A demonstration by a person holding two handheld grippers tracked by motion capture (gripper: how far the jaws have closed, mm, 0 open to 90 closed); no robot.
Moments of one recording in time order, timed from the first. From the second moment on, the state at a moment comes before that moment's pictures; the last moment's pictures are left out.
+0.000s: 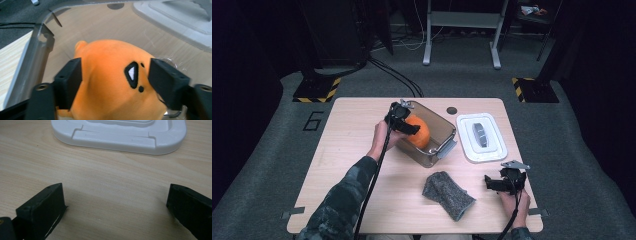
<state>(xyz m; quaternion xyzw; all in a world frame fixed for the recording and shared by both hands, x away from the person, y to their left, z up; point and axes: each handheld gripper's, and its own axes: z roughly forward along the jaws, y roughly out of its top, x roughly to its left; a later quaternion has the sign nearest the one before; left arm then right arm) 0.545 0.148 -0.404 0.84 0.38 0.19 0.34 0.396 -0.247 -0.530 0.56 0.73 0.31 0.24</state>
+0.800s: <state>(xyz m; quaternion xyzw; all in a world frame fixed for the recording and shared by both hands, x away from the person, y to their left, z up) 0.500 0.211 -0.381 0.80 0.39 0.20 0.41 0.396 -0.247 -0.529 0.56 0.73 0.31 0.24</state>
